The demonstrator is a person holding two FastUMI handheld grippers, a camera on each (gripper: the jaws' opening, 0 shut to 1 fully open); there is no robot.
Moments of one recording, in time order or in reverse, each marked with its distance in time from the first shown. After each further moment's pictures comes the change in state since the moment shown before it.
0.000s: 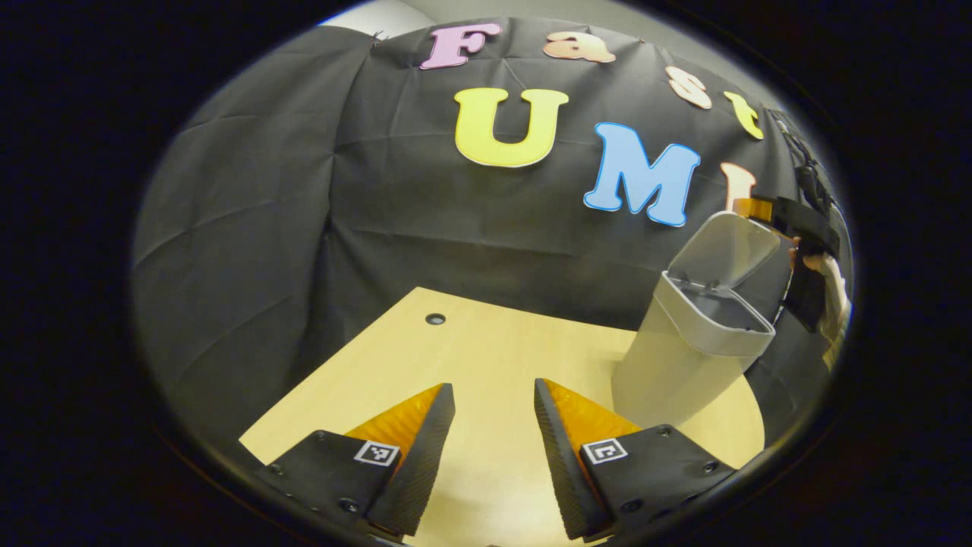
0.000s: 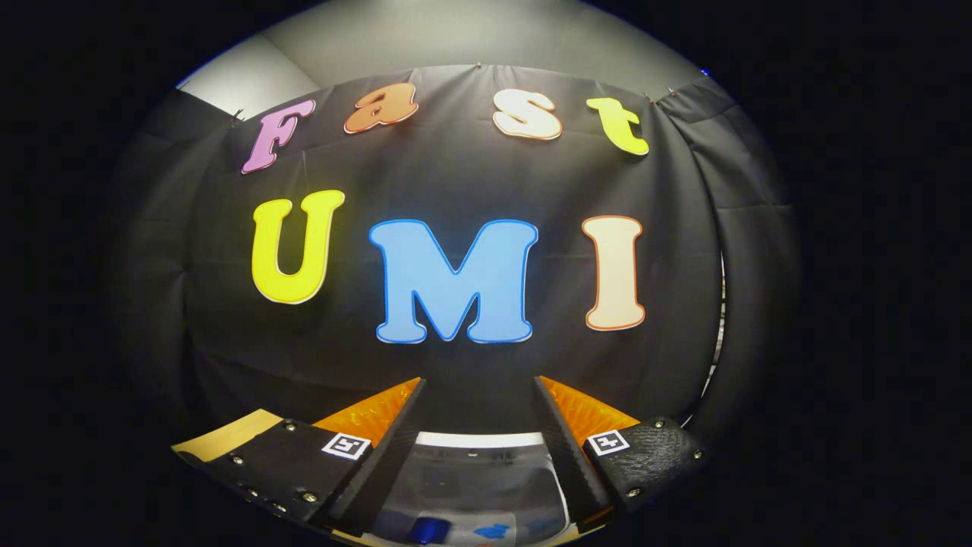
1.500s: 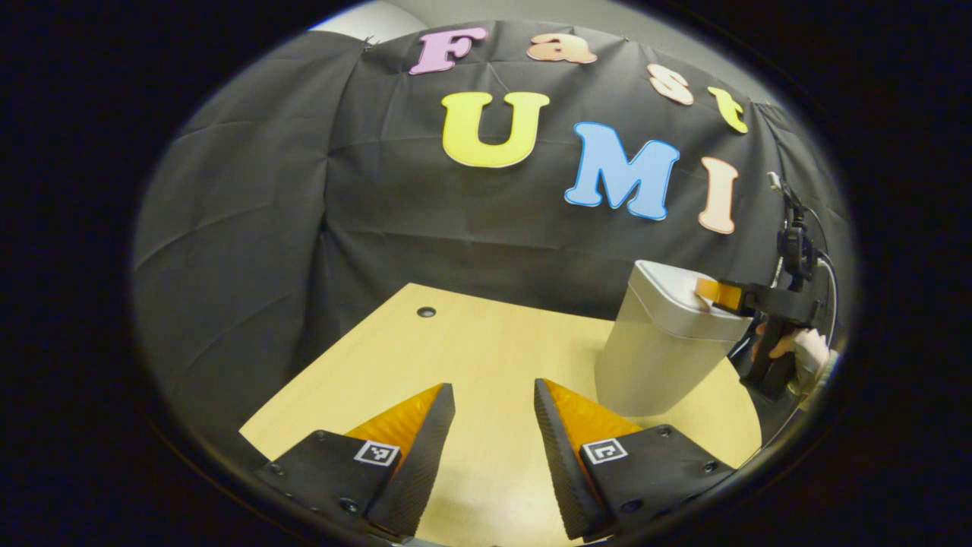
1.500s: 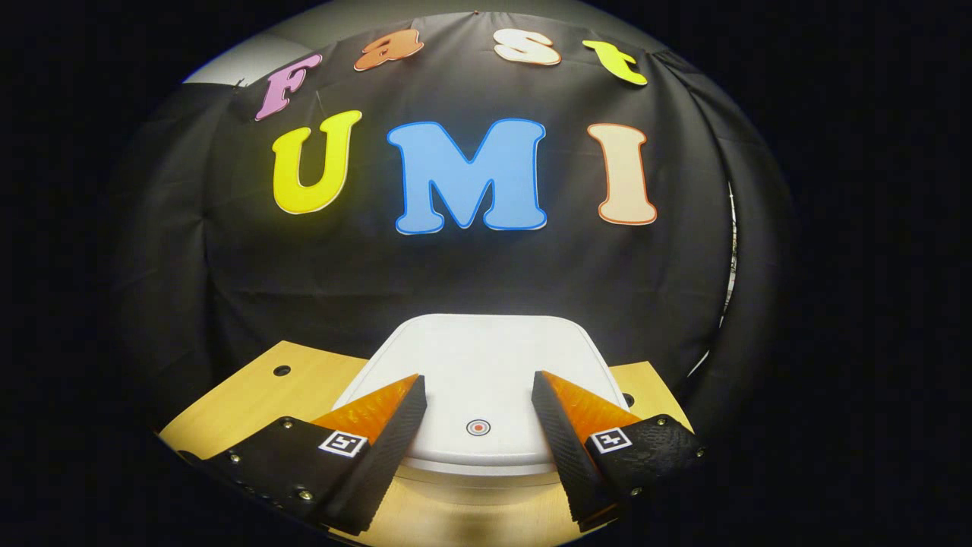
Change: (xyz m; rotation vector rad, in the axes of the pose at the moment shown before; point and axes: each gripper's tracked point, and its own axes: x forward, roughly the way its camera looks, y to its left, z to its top) left arm -0.041 -0.027 -0.015 0.030 -0.009 -0.020; right arm -0.038 0.009 -0.134 0.015 0.224 0.066
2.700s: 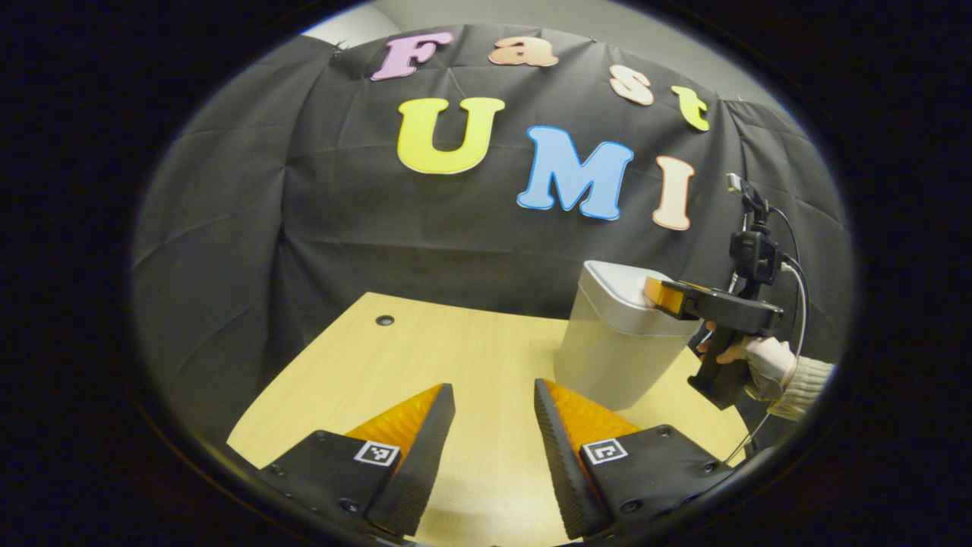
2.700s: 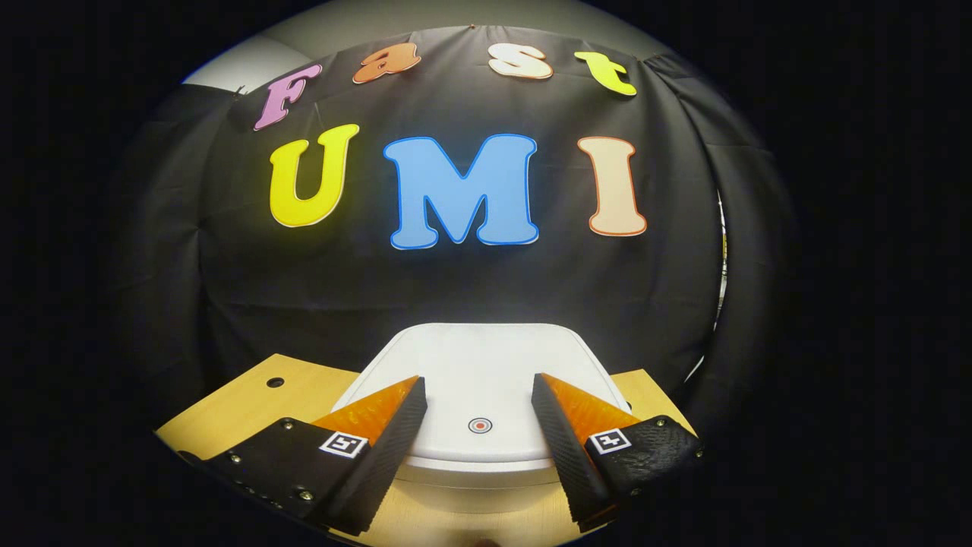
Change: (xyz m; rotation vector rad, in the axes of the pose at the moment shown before) left arm -0.006 -0.050 0.002 0.041 -0.012 -0.163; right arm 0.000 -0.002 0.001 0.009 -0.055 -0.029
